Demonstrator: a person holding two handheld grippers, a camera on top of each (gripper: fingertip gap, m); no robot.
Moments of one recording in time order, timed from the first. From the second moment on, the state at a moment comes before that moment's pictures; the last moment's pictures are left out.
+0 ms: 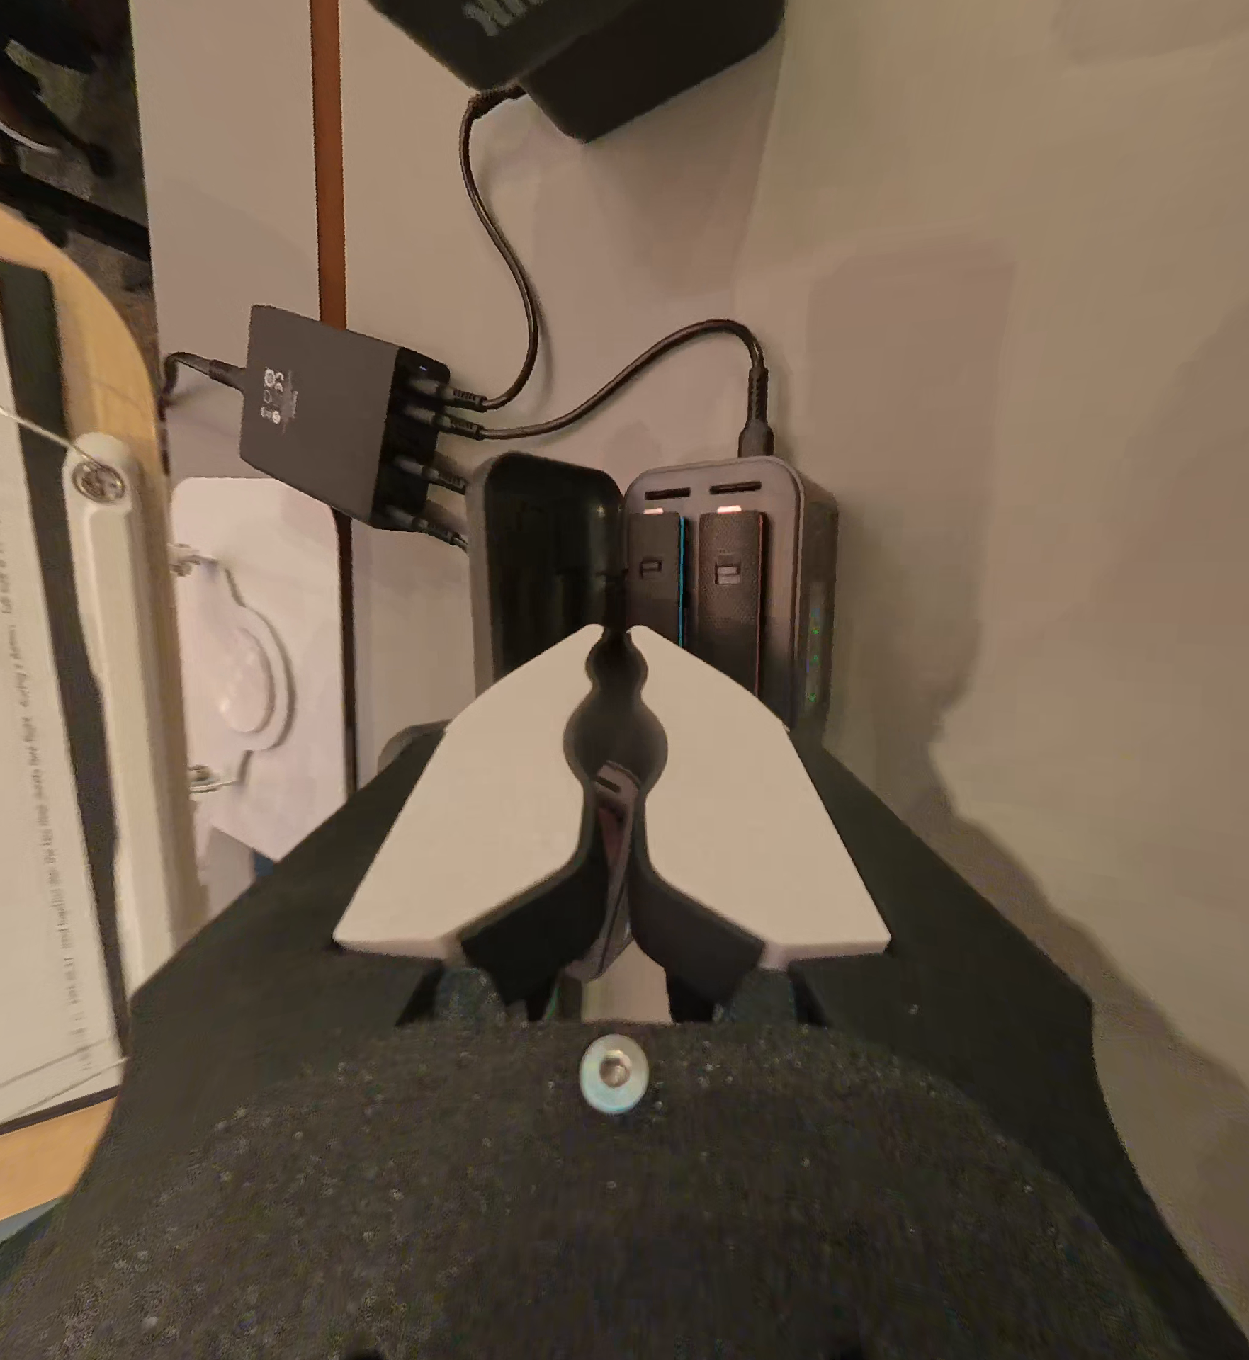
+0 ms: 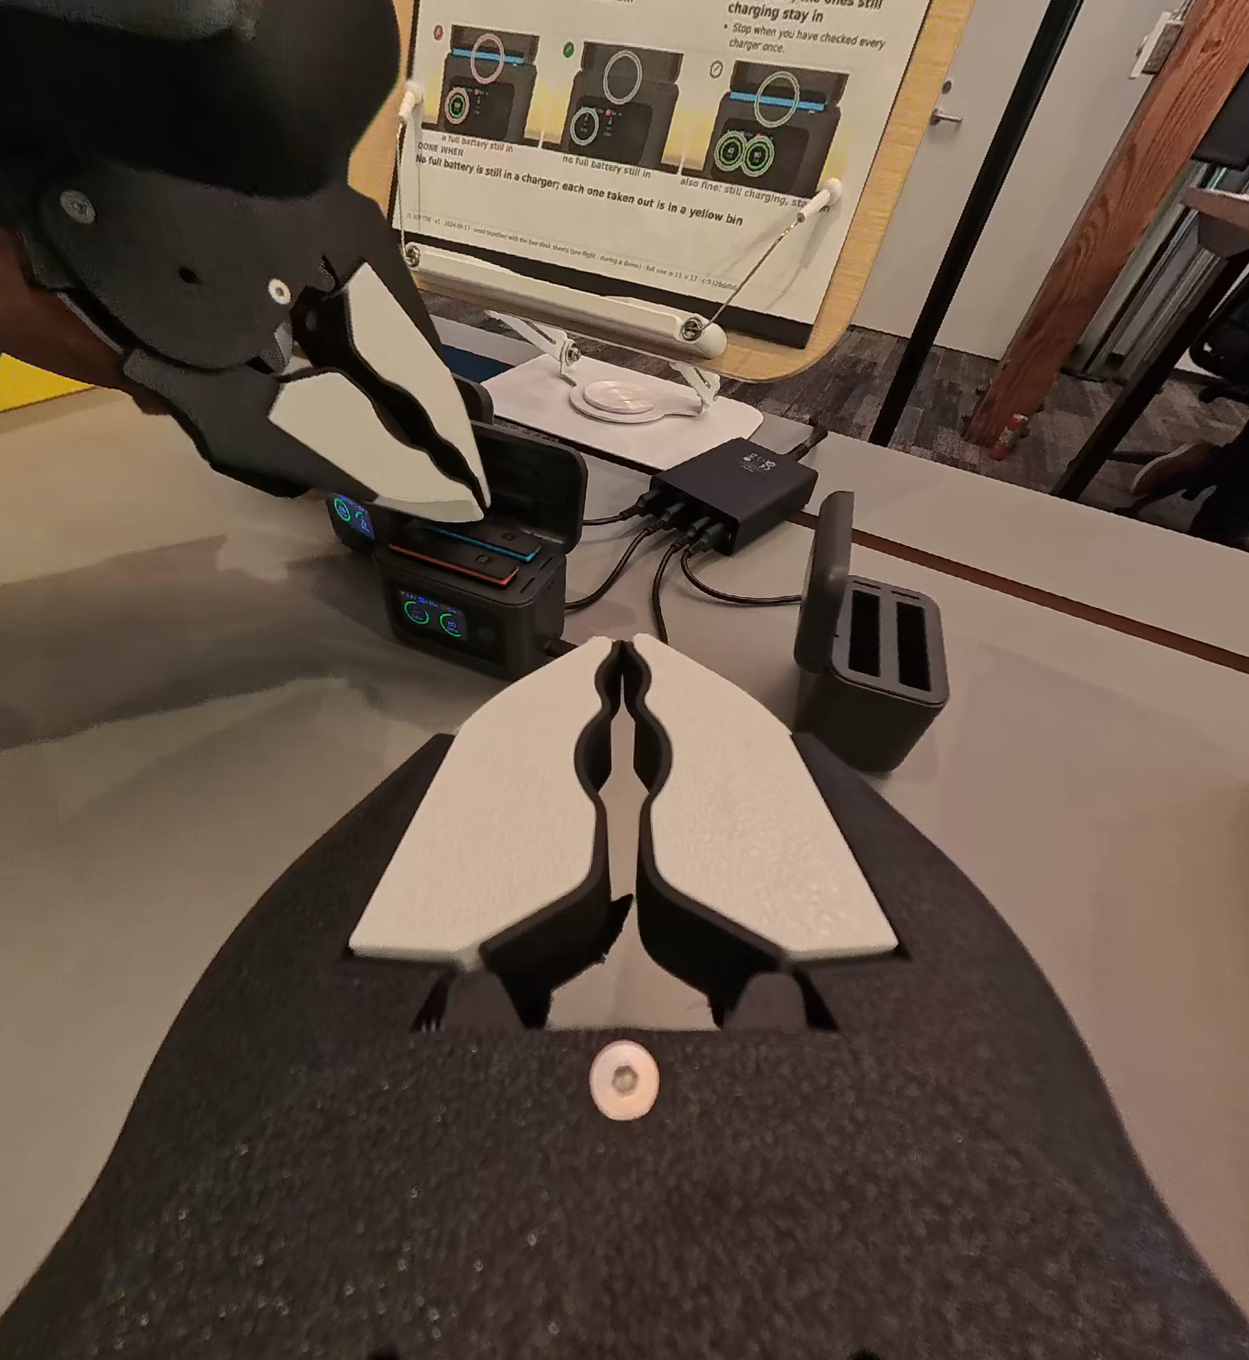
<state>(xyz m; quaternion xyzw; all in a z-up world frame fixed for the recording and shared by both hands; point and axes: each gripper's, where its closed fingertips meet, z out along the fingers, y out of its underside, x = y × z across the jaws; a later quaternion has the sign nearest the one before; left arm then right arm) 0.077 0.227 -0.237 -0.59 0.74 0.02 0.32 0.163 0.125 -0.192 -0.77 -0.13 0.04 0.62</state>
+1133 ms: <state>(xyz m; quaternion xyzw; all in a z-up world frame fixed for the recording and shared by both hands) -0.119 0.273 -0.056 -0.67 0.51 0.03 0.53 0.164 0.126 -0.194 -0.77 -0.13 0.04 0.62</state>
